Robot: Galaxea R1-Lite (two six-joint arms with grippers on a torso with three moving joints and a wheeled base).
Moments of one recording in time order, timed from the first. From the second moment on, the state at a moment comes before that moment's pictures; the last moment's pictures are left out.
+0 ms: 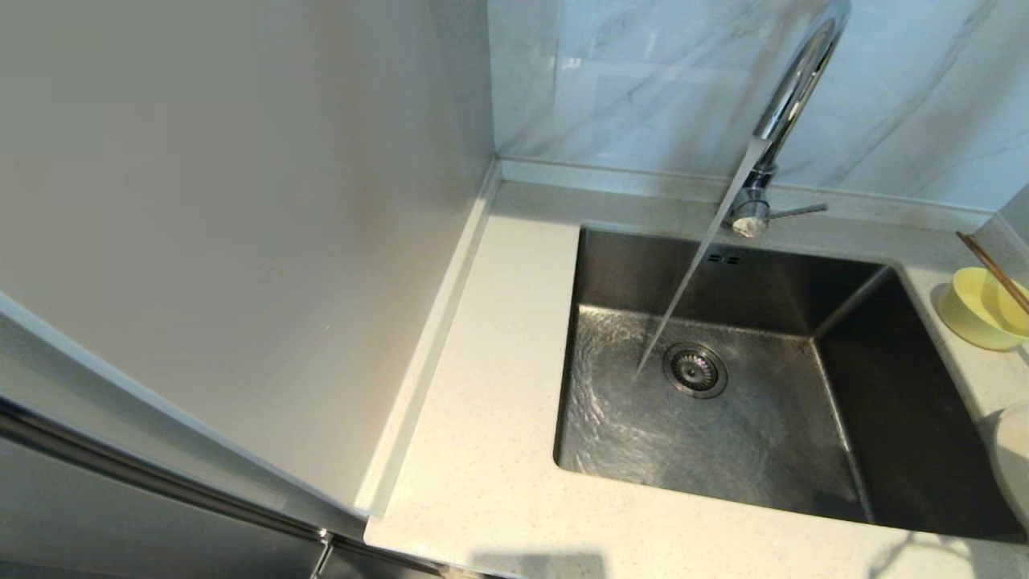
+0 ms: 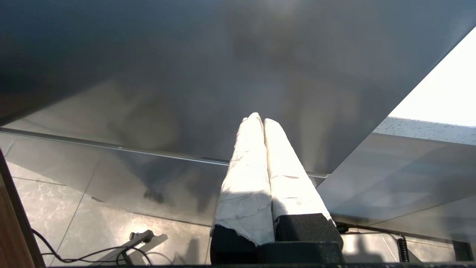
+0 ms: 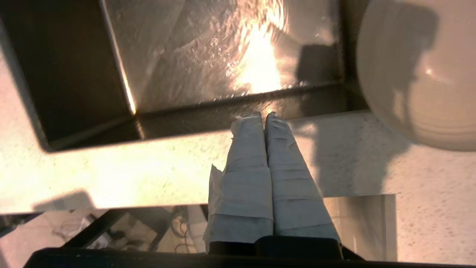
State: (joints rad) left arm 0.00 0.00 0.00 0.00 0.00 0.00; right arm -0.46 1.09 -1.01 0.67 0.32 0.16
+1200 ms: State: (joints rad) left arm 0.00 0.00 0.00 0.00 0.00 0.00; right arm -0.47 1.26 -0.93 0.54 0.02 0.12
